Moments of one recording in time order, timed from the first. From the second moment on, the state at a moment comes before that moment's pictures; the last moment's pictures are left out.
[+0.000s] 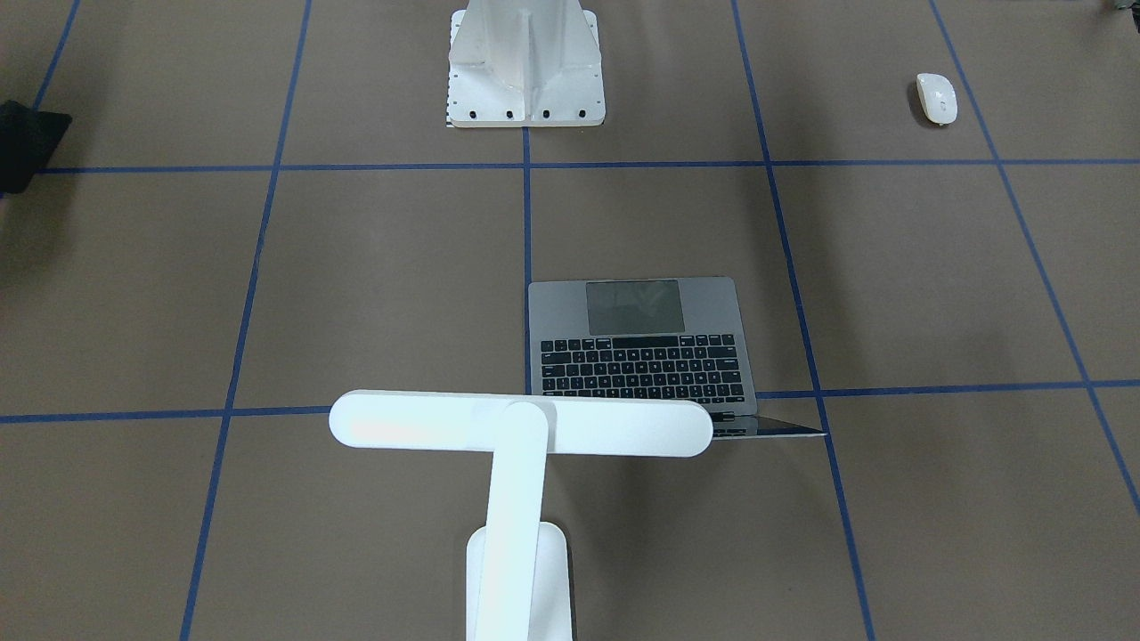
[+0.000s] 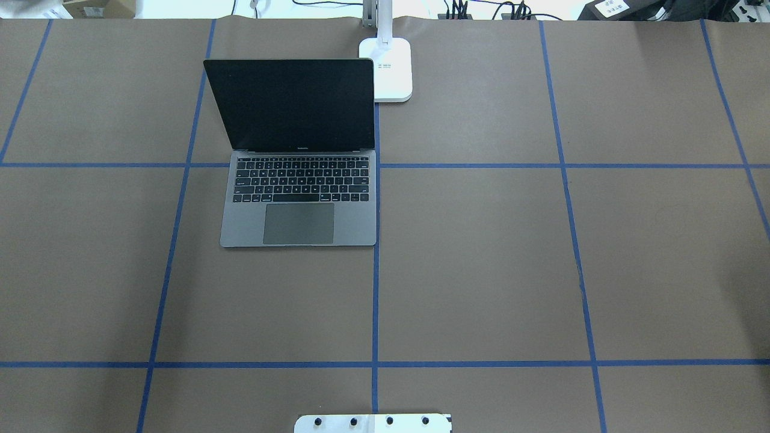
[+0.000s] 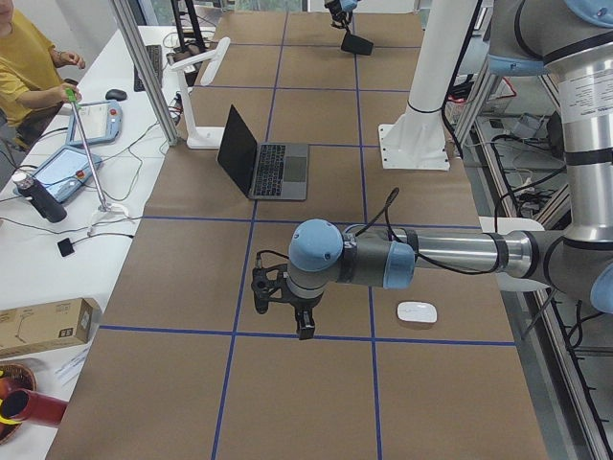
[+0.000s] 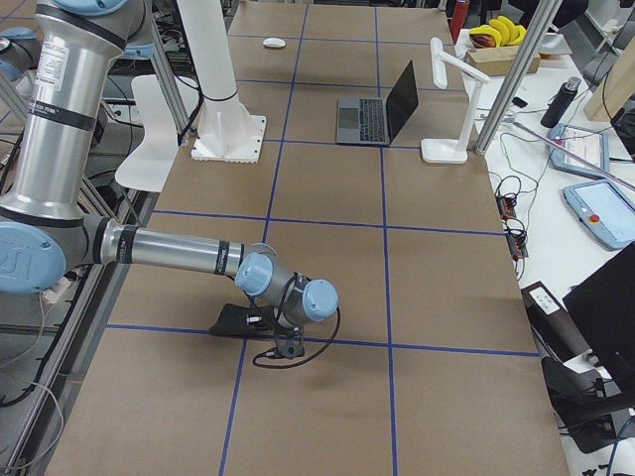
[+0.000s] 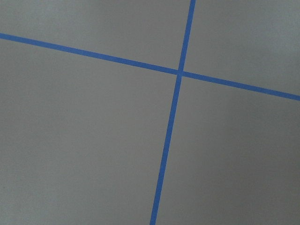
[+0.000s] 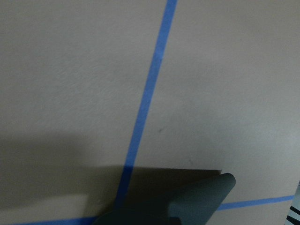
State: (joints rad) left arm -1.65 -1.33 -1.85 -1.65 -2.41 -0.22; right arm 1.29 -1.81 1.68 -1.93 2.51 1.16
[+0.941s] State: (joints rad) left arm -1.65 -1.33 -1.84 -1.64 -2.42 -0.22; right arm 1.22 -1.49 1.75 -1.66 2.54 1.49
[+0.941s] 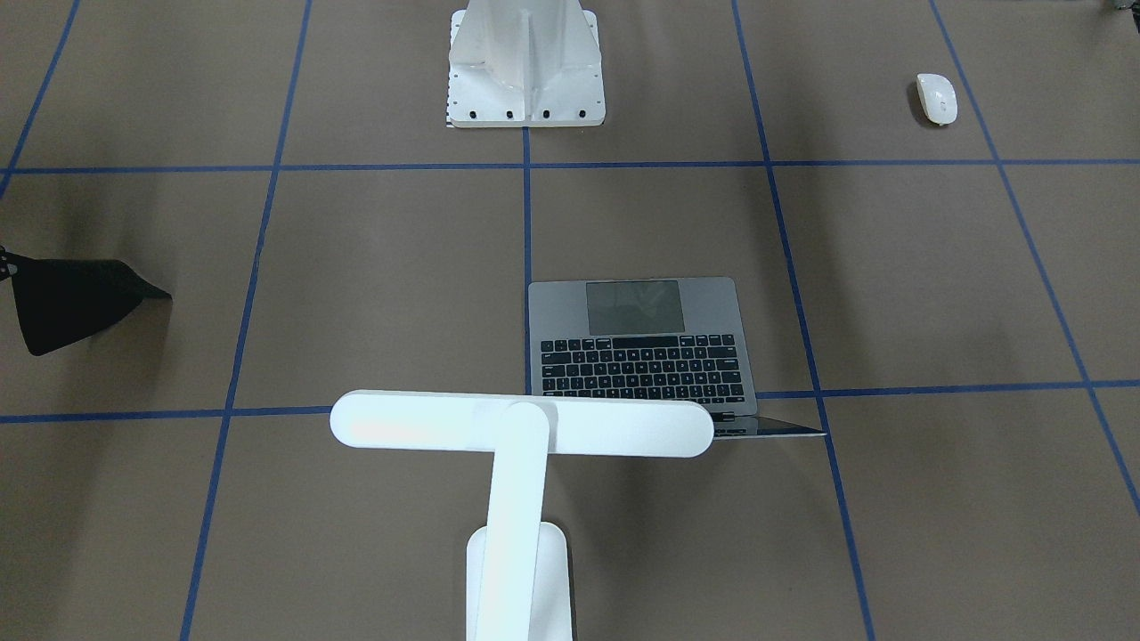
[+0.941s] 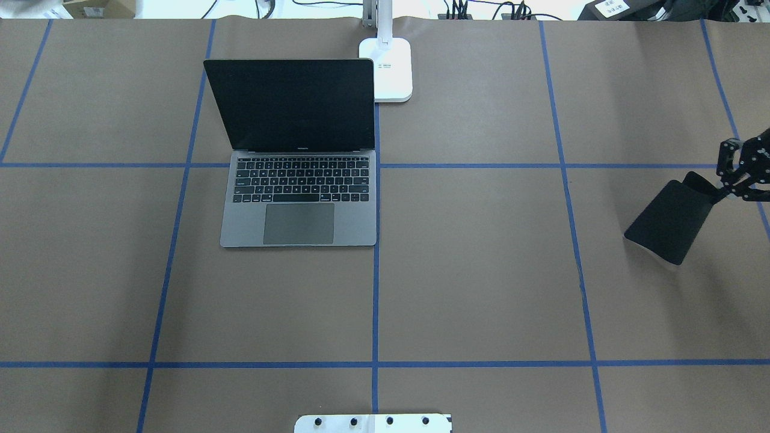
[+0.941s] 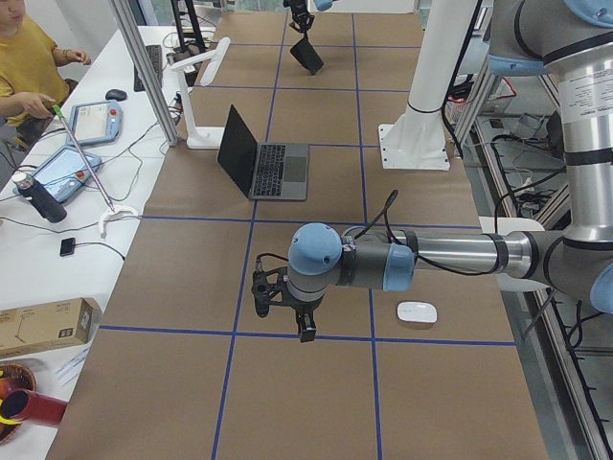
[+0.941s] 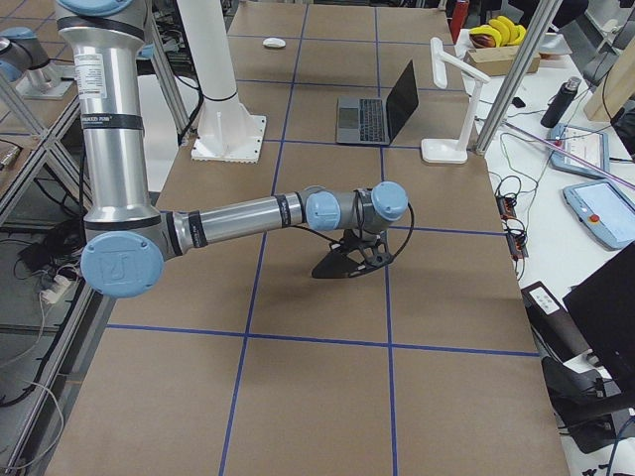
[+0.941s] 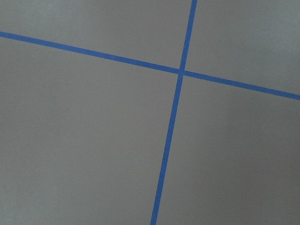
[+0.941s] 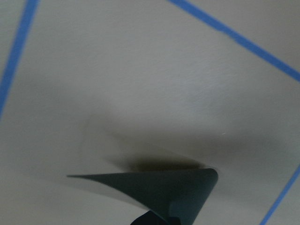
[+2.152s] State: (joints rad) left arm -1.65 -1.34 -1.80 -1.64 -2.42 -0.22; right arm 0.70 -1.23 1.99 -1.40 2.12 2.33
